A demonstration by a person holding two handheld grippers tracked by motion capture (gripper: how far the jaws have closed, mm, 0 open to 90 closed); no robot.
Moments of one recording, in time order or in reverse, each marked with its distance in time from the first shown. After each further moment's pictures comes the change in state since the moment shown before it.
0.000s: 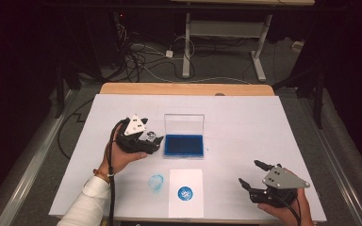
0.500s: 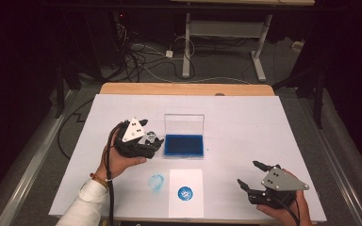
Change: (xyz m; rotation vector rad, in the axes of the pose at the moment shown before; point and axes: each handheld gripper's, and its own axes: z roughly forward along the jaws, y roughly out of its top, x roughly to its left) left arm -0.017 0.008 -0.023 -0.039 0.029 0.063; right arm 0.006 0.003 -0.001 -0.014 -0.004 -0.011
